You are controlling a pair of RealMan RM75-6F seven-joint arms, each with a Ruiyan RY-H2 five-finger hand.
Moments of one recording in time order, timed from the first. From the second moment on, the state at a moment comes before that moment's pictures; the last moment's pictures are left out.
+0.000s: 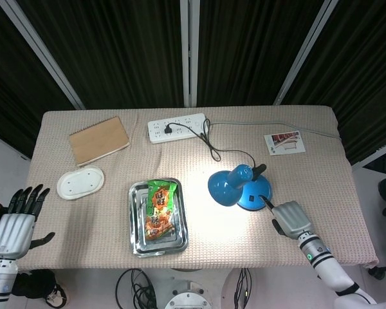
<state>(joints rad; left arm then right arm) -0.09 -1.15 -0.01 -1.64 1.55 1.49 0.17 0.41 -1.26 0.04 -1.73 -1.25 0.93 -0.49</state>
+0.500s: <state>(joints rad) -0.10 -1.14 -0.01 -1.64 1.55 1.48 0.17 0.47 -1.29 0.02 -1.71 -1.19 0.90 -0.51</state>
